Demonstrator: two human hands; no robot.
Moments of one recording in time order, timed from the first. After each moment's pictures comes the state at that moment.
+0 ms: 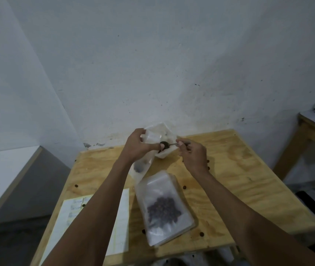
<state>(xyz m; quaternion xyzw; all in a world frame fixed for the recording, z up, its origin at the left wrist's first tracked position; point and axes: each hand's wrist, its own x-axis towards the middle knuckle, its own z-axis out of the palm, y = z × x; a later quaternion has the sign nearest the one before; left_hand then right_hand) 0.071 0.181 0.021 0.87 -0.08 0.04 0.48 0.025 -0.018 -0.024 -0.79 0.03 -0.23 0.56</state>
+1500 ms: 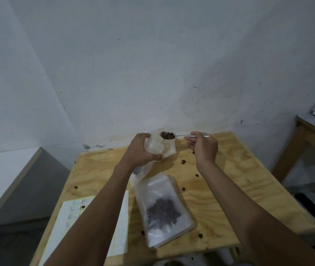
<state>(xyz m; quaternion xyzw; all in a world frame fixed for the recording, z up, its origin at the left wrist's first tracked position) 0.070 0.180 0.010 0.92 -0.12 0.04 0.37 0.034 -0.032 0.015 -0.57 0.22 -0.22 0.76</state>
